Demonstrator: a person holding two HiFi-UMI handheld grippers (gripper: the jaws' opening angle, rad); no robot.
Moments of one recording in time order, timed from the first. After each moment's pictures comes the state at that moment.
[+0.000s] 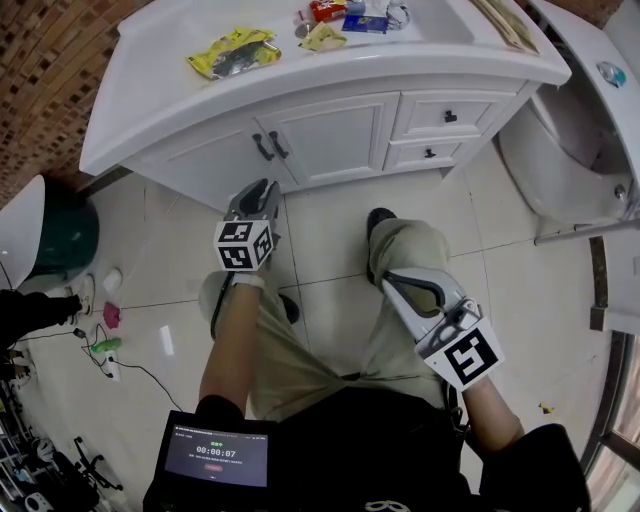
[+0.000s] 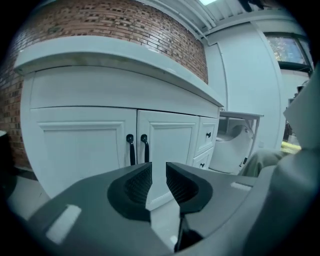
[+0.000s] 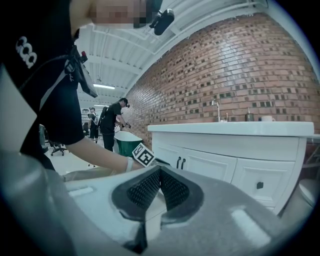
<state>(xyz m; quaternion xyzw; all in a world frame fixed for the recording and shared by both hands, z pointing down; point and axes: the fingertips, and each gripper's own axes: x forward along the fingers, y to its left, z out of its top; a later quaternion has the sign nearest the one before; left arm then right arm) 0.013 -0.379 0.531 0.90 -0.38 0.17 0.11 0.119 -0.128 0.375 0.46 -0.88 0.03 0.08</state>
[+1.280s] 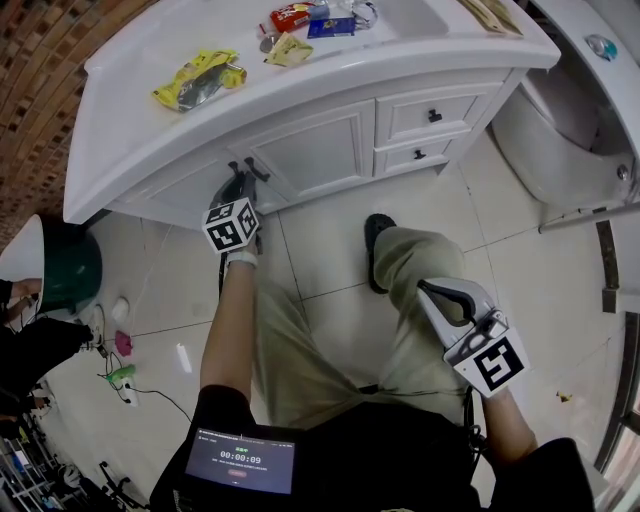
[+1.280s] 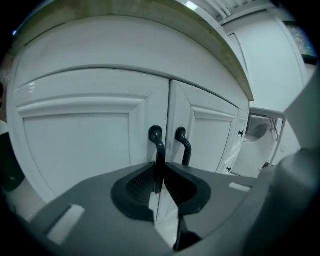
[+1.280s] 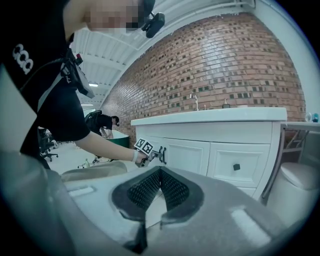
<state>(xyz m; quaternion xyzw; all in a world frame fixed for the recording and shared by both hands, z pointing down) 0.025 -0.484 0.569 0.86 -0.45 0.19 0.13 0.199 -0.120 0.410 0.52 -0.84 0.08 0.10</state>
